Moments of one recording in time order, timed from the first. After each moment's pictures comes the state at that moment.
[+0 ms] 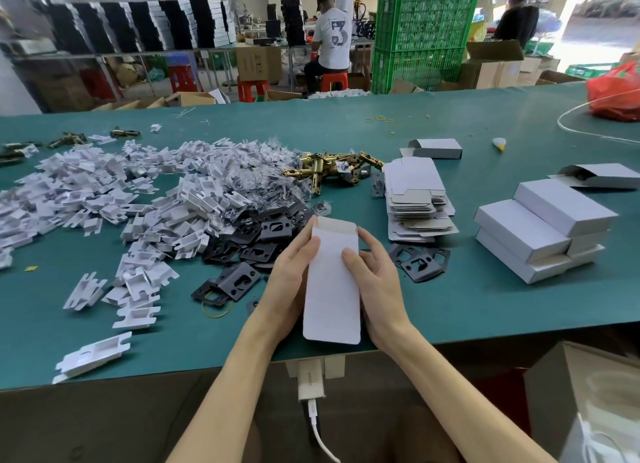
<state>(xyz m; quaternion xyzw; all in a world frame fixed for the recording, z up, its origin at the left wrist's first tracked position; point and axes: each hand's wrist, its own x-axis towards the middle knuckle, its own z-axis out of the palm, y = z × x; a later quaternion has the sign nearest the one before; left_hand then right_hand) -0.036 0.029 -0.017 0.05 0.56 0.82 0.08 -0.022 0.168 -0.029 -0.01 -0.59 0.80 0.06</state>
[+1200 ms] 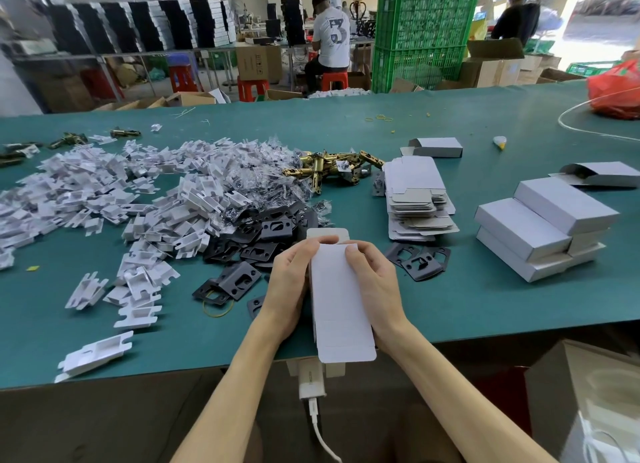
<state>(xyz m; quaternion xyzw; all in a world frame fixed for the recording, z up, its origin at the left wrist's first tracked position) -0.039 0.032 -0.027 0.03 0.61 0.79 0.02 -0.021 0.169 -0.030 0.00 -0.65 0.76 0.06</state>
